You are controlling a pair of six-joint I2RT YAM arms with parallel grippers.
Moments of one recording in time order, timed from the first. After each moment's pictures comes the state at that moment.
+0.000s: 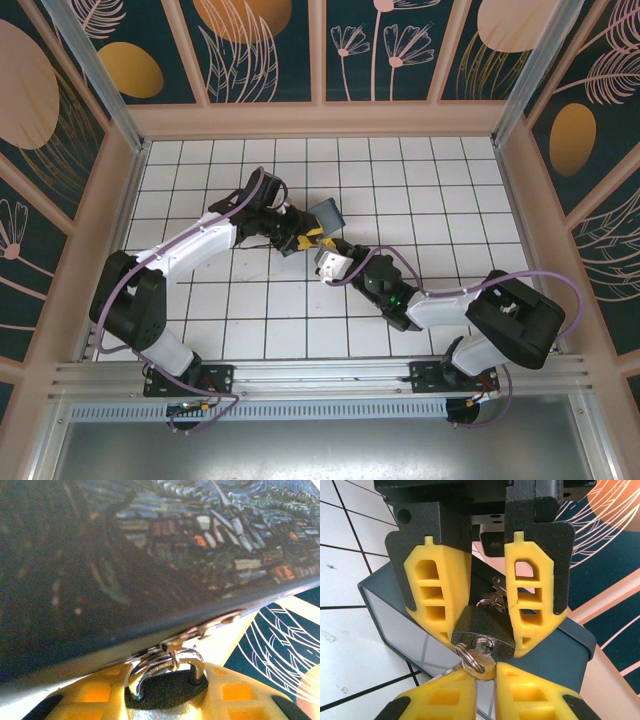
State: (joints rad) left arm -0.54 1.60 1.14 -0.42 0.64 -1.29; right arm 0.95 1.44 0.39 0.94 0.20 -0.73
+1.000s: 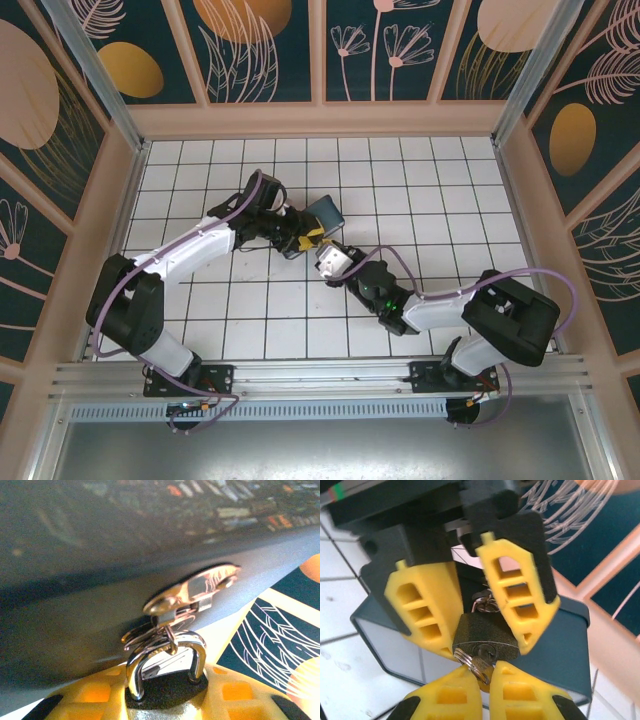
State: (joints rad) left arm -0.55 1.58 1.10 -0.35 0.64 -1.33; right arm 1.02 1.47 0.40 0.97 0.35 -0.46
